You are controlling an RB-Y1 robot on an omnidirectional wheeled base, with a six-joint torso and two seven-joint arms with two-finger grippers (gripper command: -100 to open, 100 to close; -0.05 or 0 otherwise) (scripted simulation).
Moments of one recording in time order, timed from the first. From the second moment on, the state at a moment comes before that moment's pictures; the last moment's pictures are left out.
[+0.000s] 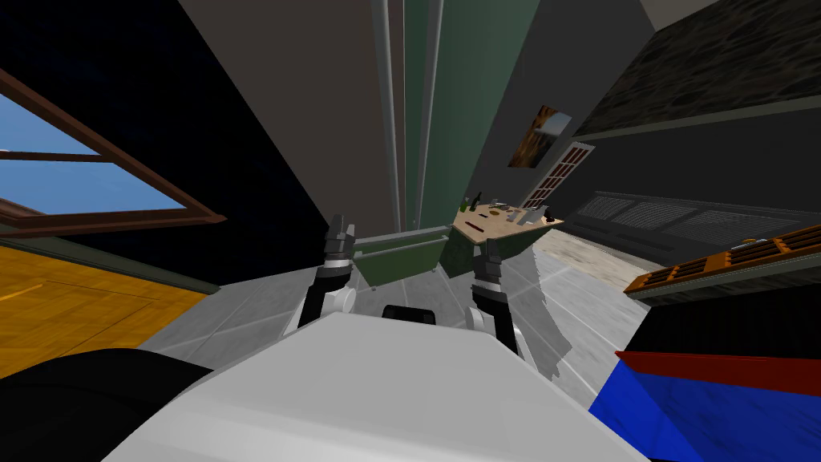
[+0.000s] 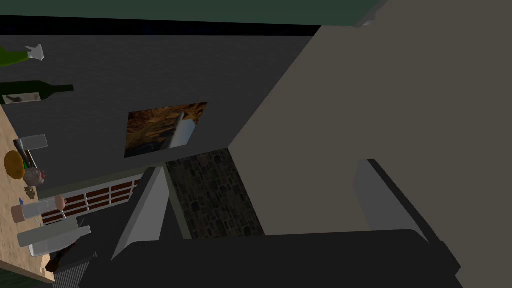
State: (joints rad) left arm 0.52 0.00 -0.03 -2.39 -0.04 -0.35 -0.15; right arm 0.54 0.01 -0.01 -2.20 0.05 -0.43 0.06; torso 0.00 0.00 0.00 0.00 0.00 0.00
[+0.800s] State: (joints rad) left arm 0.52 0.00 -0.03 -2.39 -0.04 -0.35 -0.15; right arm 0.54 0.01 -0.01 -2.20 0.05 -0.43 0.06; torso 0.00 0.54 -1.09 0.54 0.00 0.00
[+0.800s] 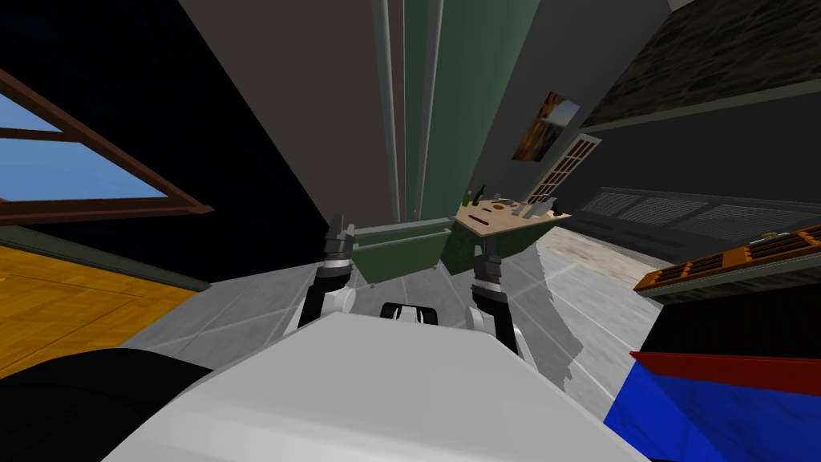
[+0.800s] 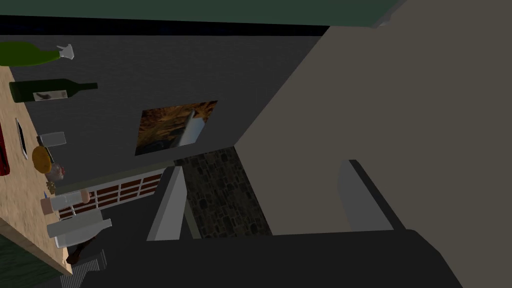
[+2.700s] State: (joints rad) left arm 0.57 0.20 0.02 -2.43 -0.12 -0.10 -0.19; right arm 0.54 0.01 -0.01 -2.20 0.05 -0.43 0.06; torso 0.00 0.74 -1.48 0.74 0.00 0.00
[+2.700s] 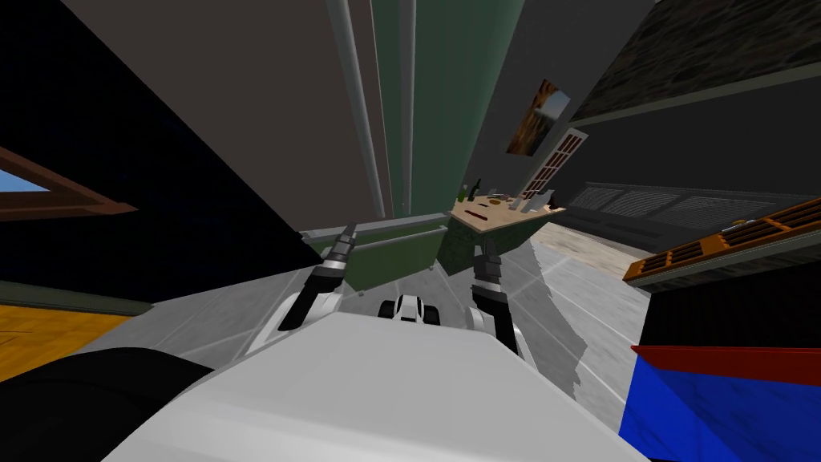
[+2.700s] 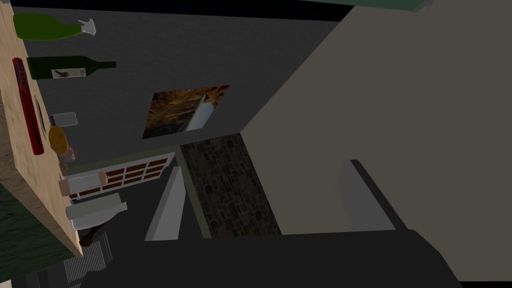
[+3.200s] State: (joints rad) left arm 0.60 0.25 0.04 -2.45 -0.15 0.00 -0.20; right arm 0.54 0.01 -0.01 -2.20 0.05 -0.43 0.06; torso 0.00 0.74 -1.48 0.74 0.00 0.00
